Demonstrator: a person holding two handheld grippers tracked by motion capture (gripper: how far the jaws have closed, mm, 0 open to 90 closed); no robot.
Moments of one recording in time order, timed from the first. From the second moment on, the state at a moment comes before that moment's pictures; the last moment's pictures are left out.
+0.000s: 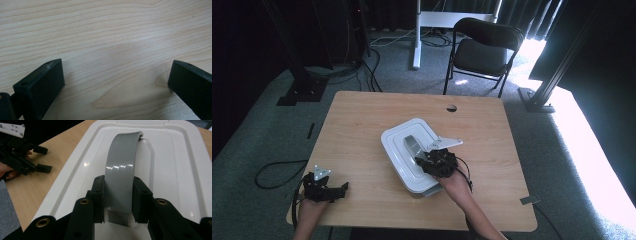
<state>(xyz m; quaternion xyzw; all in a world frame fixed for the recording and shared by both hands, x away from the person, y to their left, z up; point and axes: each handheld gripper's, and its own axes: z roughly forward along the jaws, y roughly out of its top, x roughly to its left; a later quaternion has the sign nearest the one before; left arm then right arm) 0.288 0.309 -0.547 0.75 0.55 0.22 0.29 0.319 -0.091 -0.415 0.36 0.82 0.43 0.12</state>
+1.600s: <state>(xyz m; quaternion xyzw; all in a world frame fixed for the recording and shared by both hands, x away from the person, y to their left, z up) 0.289 0.309 -0.547 0.75 0.55 0.22 0.29 0.347 -0.102 -0.412 0.35 0.83 0.43 0.08</state>
